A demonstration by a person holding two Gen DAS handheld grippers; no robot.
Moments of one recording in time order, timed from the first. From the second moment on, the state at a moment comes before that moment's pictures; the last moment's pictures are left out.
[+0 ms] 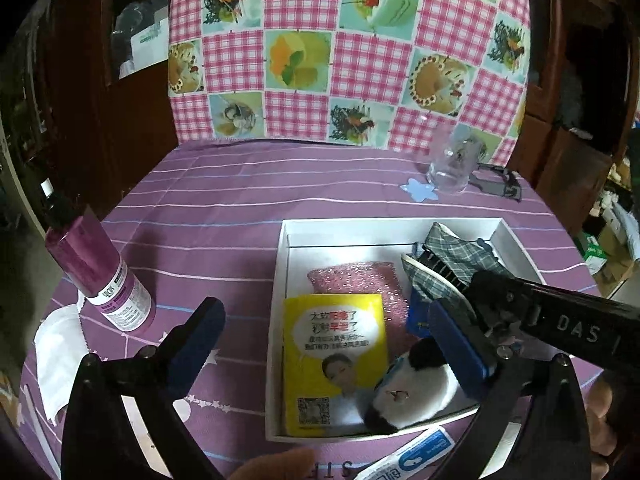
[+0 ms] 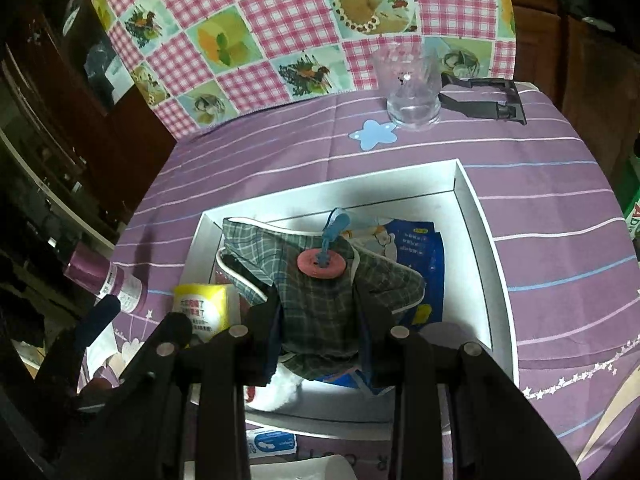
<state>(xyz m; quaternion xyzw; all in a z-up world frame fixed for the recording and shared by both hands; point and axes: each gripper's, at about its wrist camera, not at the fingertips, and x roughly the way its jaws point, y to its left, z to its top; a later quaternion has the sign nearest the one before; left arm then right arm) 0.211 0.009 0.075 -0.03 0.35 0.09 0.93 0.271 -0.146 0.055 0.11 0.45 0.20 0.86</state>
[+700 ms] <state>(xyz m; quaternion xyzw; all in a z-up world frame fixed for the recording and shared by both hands) 0.208 0.007 0.073 -0.01 0.33 0.10 0.94 0.281 -0.156 0.039 0.17 0.50 0.23 0.82</state>
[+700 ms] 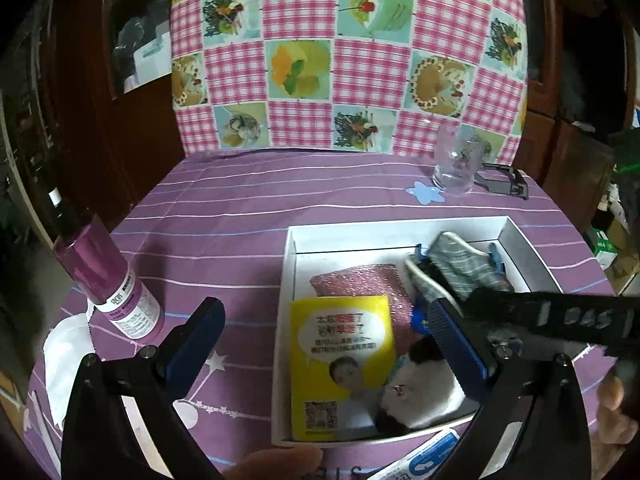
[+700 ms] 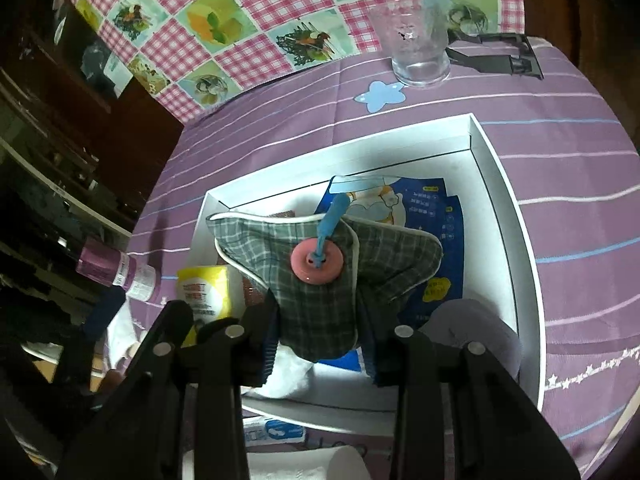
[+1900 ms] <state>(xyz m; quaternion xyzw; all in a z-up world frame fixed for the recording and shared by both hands) 0.069 0.003 0.060 -0.01 0.30 0.03 0.95 0.126 -0.183 0.066 0.03 0.31 0.21 0.93</state>
